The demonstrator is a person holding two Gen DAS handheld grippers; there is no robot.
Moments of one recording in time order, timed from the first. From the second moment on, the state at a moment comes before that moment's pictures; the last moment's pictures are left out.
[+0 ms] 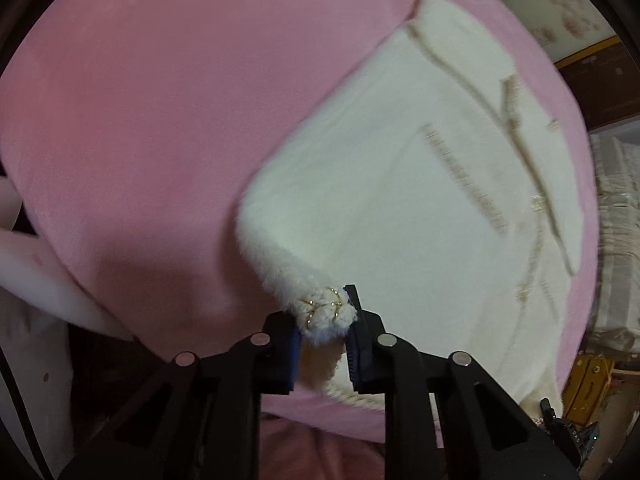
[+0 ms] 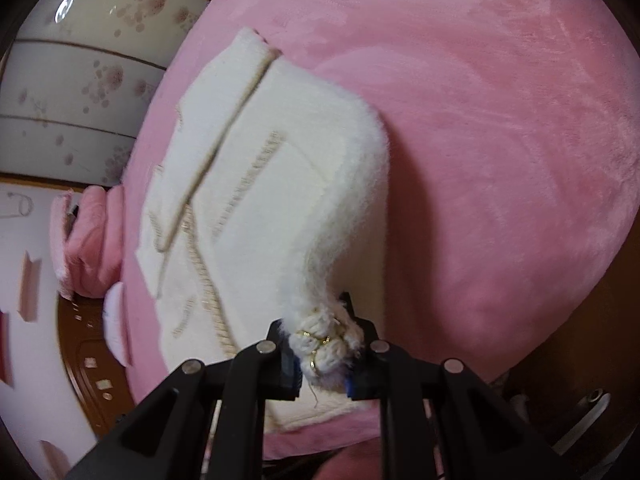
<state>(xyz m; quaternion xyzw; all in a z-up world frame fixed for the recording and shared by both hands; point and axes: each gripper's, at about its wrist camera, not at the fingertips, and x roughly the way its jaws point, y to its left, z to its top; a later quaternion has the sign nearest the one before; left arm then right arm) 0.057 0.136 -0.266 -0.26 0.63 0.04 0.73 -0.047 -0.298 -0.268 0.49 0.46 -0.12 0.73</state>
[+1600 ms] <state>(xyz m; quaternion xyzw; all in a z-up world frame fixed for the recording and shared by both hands) 0.443 0.033 -0.151 -0.10 0.49 0.03 0.87 0.282 -0.383 -0.159 0.41 0.27 -0.12 0.87</state>
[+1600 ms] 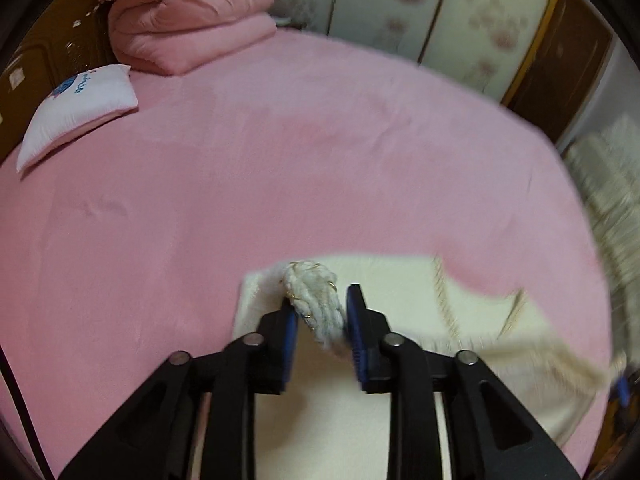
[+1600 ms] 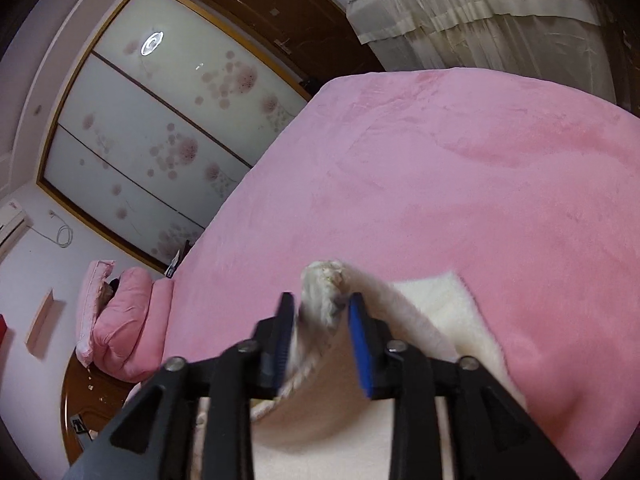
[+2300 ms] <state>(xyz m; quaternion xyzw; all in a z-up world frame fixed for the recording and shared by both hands) 0.334 -0.027 -0.219 -0.14 0.57 -0.11 0.80 0.266 -0.267 -0.227 0.26 0.41 -0.05 0.87</state>
